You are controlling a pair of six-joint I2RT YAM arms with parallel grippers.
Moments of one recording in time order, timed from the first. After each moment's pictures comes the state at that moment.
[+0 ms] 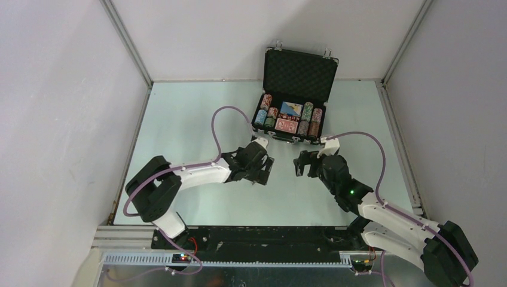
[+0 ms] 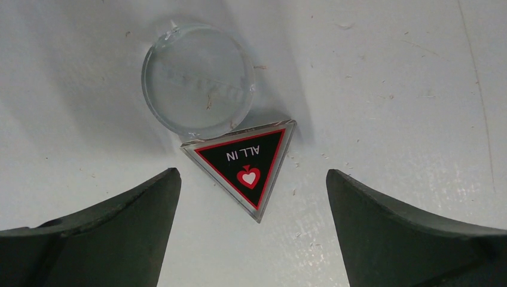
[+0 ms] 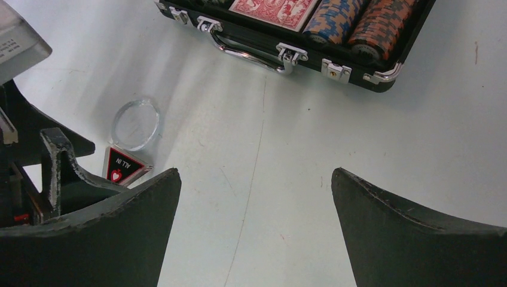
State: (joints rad) left arm -0.89 1.60 0.88 -0.26 -0.20 -0.42; right arm 0.69 0.90 0.35 0.16 0.29 0.39
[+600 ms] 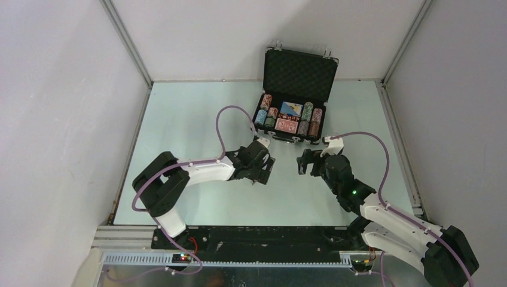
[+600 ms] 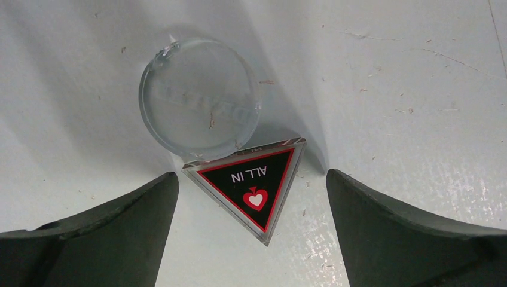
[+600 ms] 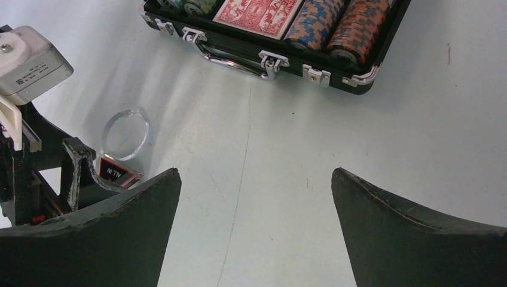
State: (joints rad) left arm -0.87 1.67 0.90 -0.23 -0.20 -0.39; right arm 0.66 0.86 0.35 0.13 0.31 0.39
